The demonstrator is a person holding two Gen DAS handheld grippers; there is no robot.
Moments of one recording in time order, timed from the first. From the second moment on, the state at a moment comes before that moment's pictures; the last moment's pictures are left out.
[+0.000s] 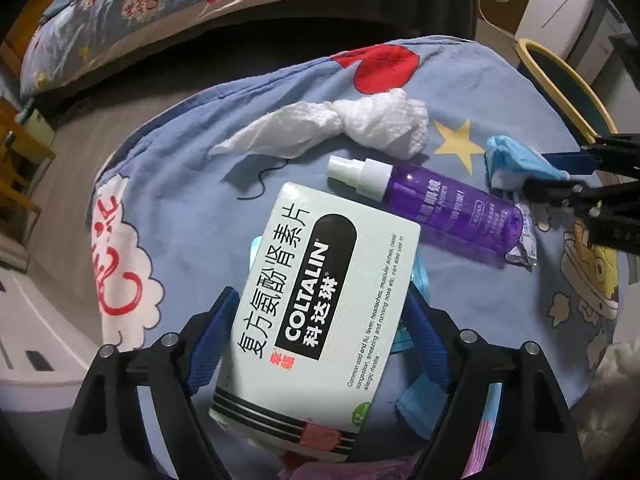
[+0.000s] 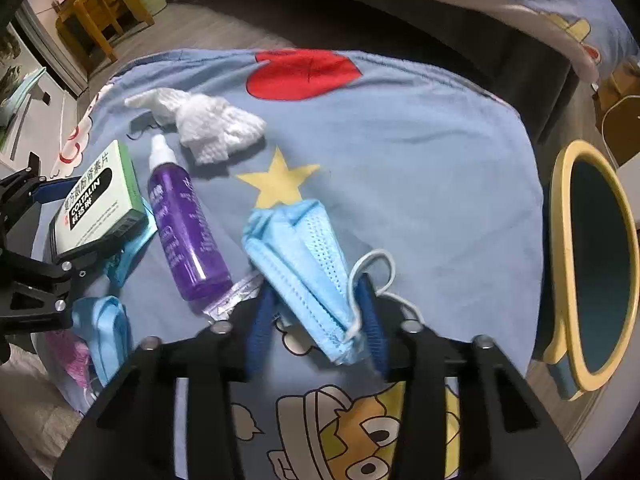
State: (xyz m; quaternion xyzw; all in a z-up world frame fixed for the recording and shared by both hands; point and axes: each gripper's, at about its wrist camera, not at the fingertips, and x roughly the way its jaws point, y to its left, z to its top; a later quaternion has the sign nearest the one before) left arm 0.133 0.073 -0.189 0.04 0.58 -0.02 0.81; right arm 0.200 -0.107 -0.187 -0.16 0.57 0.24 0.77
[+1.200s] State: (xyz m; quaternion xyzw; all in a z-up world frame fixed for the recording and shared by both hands) left arm 0.113 0.013 -0.052 0.00 0.38 -0.02 0.93; right arm 0.176 -0.199 -0.032 -0.03 0.43 0.19 0.88
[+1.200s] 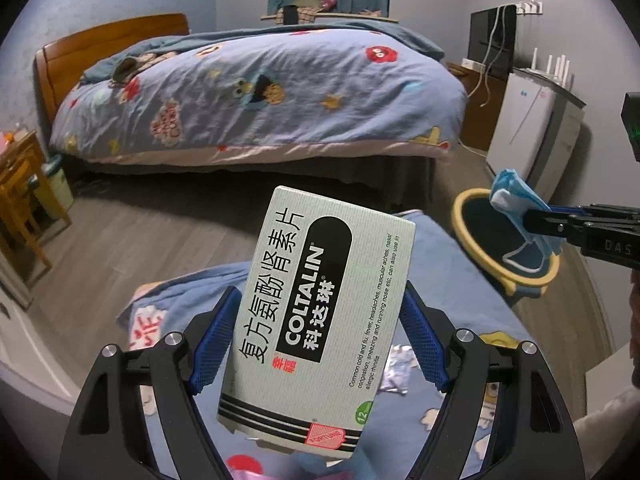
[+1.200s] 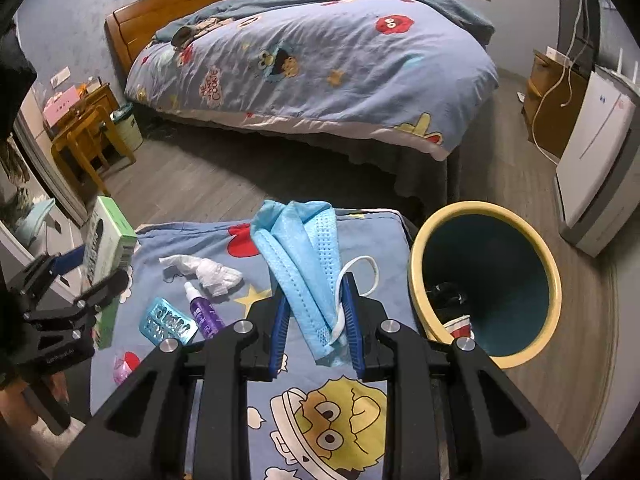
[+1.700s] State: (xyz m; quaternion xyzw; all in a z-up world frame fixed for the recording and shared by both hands) left arm 0.126 -0.040 -0.053 0.03 0.38 -0.07 0.92; right arm 0.206 -0.313 0.006 0.02 0.40 0.14 0.91
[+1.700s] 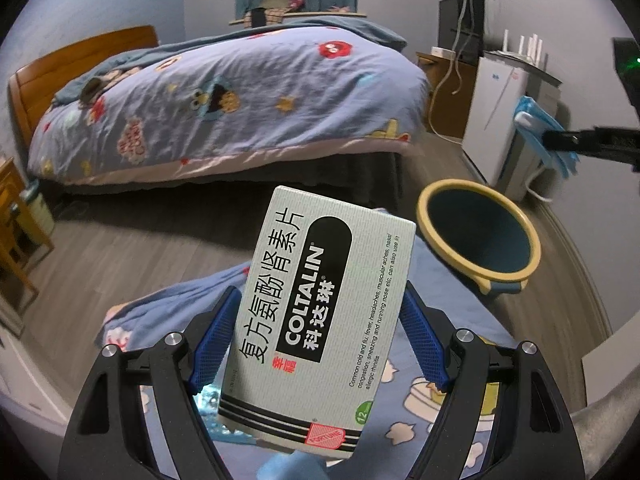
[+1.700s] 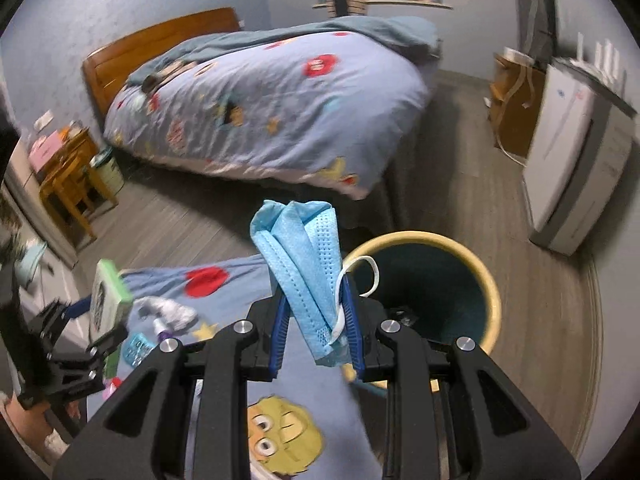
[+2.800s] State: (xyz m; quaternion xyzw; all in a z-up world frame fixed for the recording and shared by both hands) left arm 0.247 -0.220 -0.088 0.07 0.43 -0.19 0.88; right arm 0.285 -0.459 -0.123 0.23 0.49 0.01 0.84
